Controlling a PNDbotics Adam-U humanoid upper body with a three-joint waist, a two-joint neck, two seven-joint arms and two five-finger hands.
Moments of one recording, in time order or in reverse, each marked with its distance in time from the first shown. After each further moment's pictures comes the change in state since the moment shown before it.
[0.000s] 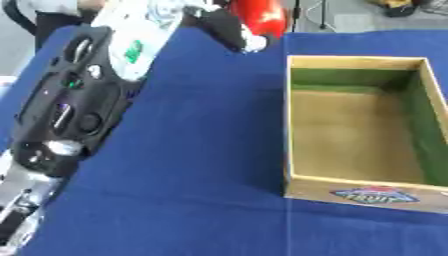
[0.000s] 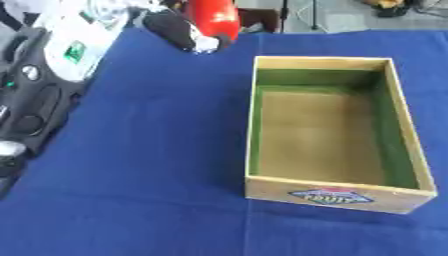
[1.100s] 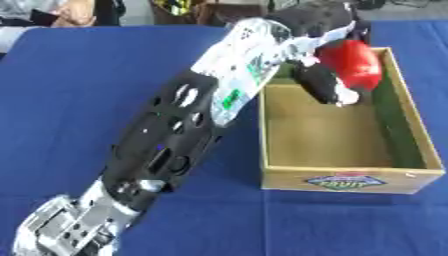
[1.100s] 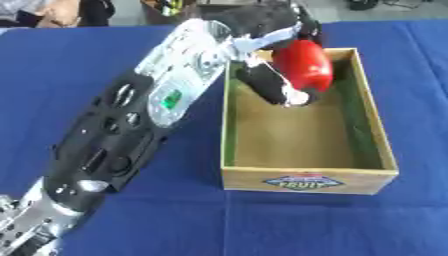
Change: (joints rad) left arm 0.035 -0.302 -0.060 0.138 -0.234 -0.061 0.074; right arm -0.055 0.021 0.007 0.000 -0.011 -0.020 0.009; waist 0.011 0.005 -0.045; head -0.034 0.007
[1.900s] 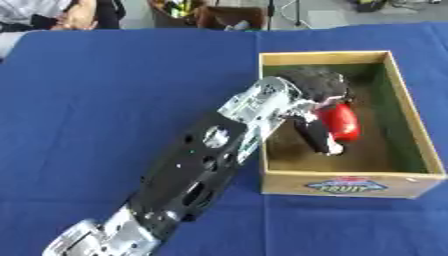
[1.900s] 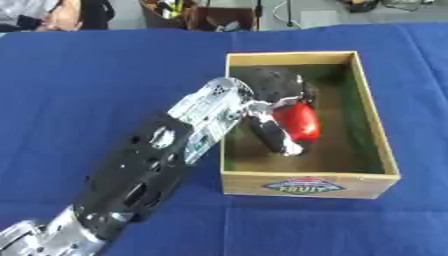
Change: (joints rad) left arm 0.038 -0.058 -0.026 0.120 -0.180 -0.103 -0.039; right arm -0.008 0.001 0.000 0.000 -0.005 -0.004 -0.003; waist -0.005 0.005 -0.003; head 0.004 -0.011
